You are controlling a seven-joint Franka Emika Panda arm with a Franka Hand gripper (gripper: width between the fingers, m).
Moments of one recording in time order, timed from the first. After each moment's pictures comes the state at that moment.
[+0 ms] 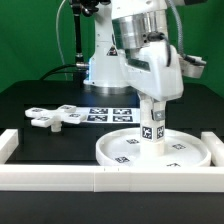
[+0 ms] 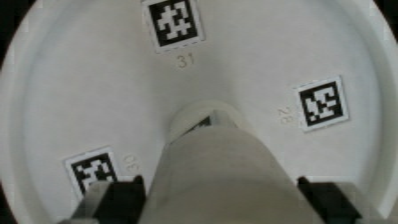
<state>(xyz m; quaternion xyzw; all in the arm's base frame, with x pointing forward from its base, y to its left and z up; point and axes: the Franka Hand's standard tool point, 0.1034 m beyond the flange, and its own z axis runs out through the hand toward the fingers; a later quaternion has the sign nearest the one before) 0.558 0.039 0.070 -0.71 0.69 0.04 0.09</state>
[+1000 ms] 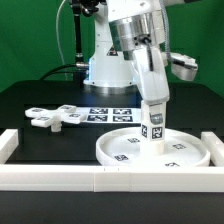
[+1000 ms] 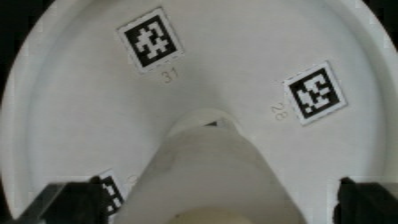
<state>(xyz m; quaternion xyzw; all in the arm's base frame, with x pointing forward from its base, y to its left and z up) 0.557 0.038 0.070 -0.71 0.69 0.06 0.10</state>
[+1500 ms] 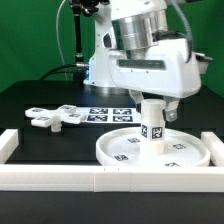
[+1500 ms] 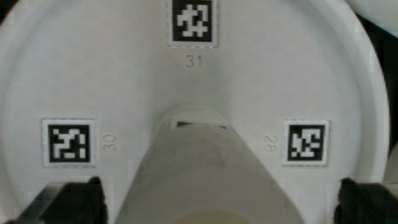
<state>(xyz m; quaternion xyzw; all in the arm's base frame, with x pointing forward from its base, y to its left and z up) 0.557 0.042 0.071 -0.88 0.47 0.03 0.09</state>
